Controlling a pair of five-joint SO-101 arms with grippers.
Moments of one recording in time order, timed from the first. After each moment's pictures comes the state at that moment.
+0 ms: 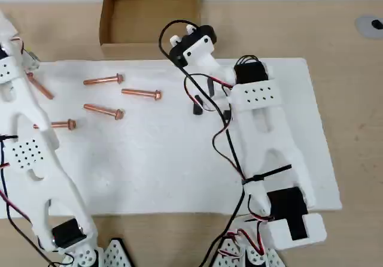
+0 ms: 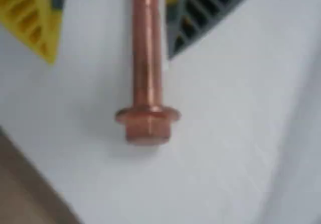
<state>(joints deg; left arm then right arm) -30.4 63.1 -77.7 86.0 10.9 -15.0 -4.6 8.9 74.1 18.3</state>
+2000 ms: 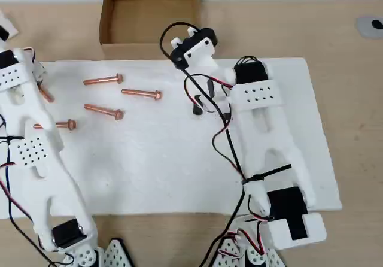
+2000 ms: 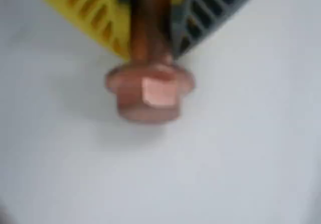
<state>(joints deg) -30.1 70.8 -81.1 87.5 10.9 -15.0 -4.4 8.9 77.1 17.3</state>
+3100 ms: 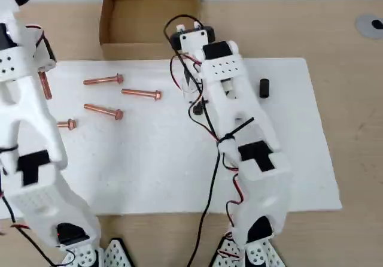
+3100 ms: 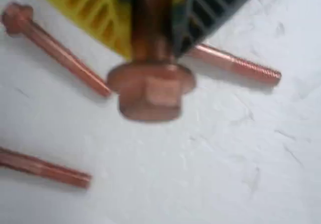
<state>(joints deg) -19.6 15.3 -44.4 100.4 -5.4 -20.0 25.5 -19.0 86.5 -13.5</state>
